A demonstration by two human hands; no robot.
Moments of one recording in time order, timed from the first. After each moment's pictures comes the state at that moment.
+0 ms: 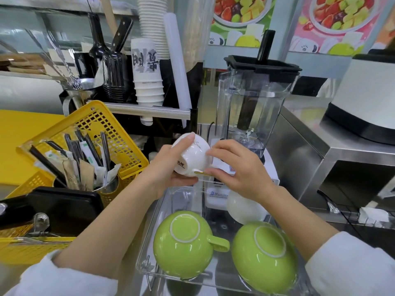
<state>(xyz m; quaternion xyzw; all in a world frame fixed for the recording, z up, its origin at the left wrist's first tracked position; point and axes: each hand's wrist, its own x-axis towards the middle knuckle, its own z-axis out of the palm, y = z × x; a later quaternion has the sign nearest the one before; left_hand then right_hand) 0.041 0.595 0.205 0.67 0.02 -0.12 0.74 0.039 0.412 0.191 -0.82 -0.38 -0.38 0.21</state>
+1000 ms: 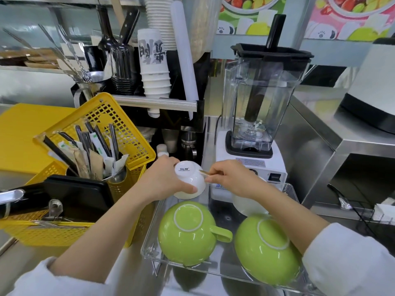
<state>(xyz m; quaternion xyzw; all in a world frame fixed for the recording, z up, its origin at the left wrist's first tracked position) 0.030 0.615 0.174 0.94 -0.07 -0.01 0.34 0.043 0.426 0.173 -0.92 -0.20 0.06 0.32</state>
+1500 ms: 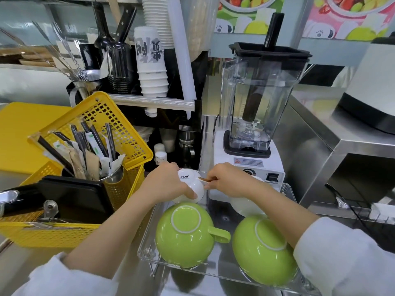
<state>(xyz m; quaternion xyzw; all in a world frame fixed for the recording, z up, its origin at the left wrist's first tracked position) 0.043 0.606 0.155 0.96 -0.03 -0.05 0.28 0.049 0.430 0.173 -0.96 -0.21 0.11 0.16</state>
